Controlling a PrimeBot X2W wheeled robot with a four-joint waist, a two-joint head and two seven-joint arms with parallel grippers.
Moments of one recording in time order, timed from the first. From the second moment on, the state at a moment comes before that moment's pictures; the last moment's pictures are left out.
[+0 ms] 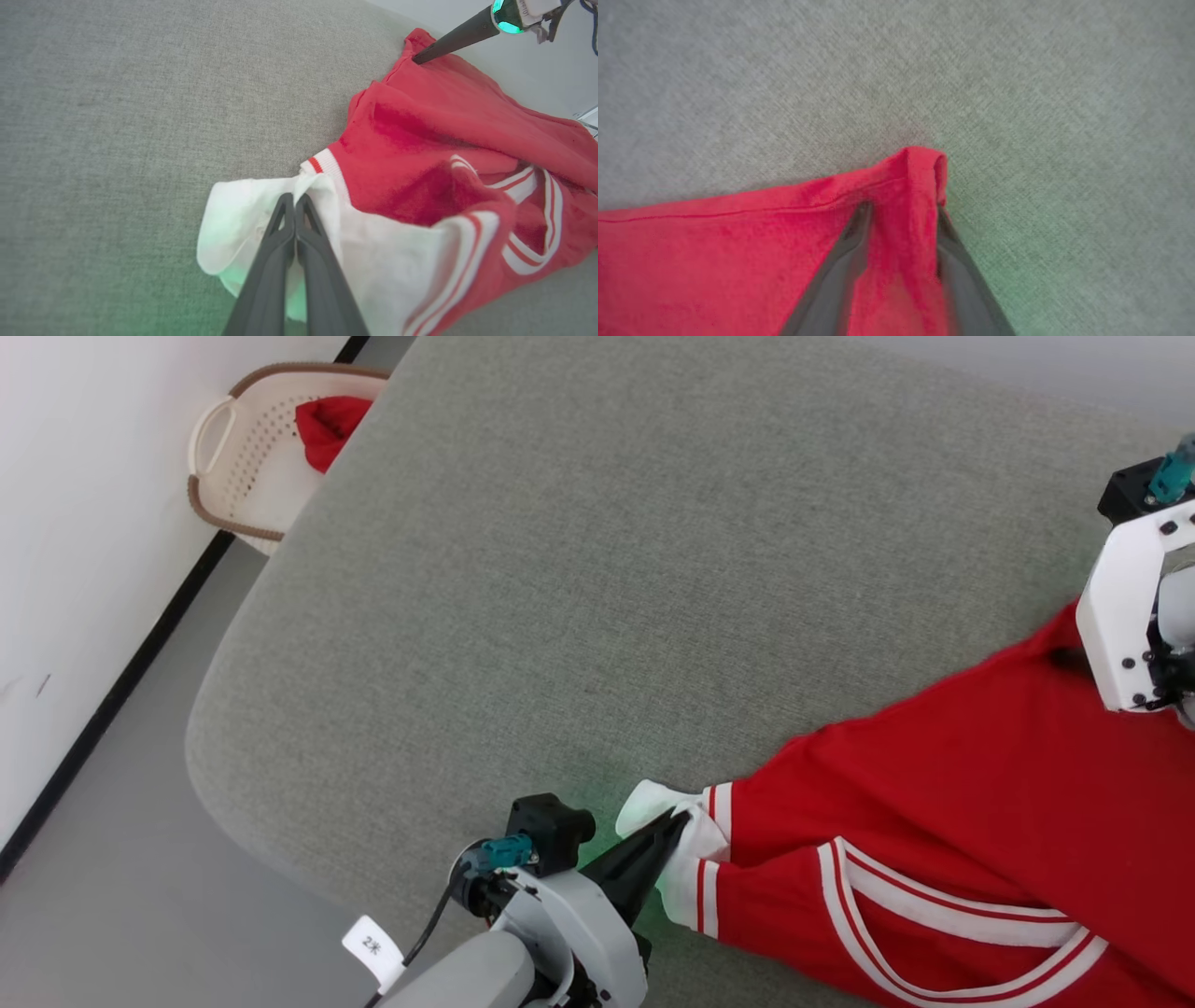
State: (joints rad) left arm -0.51 0.21 -0.91 0.52 -0.82 -0.11 -0.24; right arm -0.99 -0.58 0.71 0.73 0.74 0.13 0.85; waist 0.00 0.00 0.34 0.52
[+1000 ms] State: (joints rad) left arm -0.79 0.59 -0.82 0.33 -0.93 -0.13 0.09; right arm -1.16 -0.45 0.70 0.83 0.84 0.13 0.55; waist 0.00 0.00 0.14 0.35
